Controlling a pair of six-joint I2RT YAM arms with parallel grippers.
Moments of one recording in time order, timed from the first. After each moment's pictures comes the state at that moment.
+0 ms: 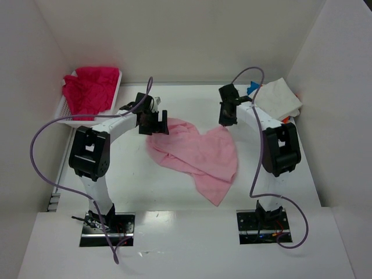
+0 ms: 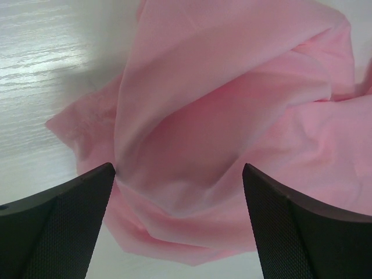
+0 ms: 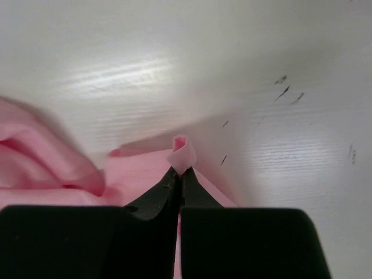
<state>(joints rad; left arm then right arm) -0.29 1.88 1.35 -0.48 0.21 -0.29 0.30 1.91 1.47 -0.63 0.20 0.43</state>
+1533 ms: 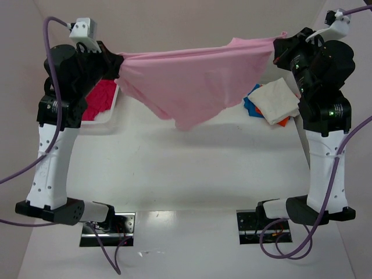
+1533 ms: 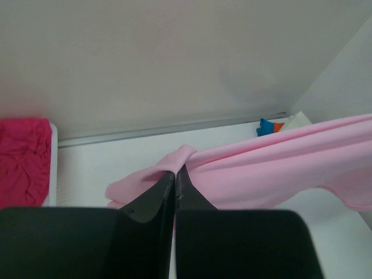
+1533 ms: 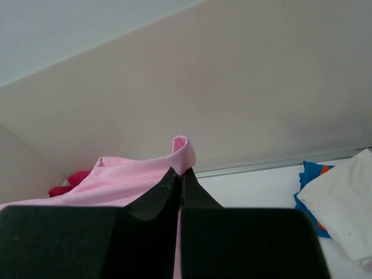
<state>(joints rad) -0.18 1.36 1.95 -0.61 0.10 -0.22 0.13 1.33 2.07 -0.60 0.08 0.38</state>
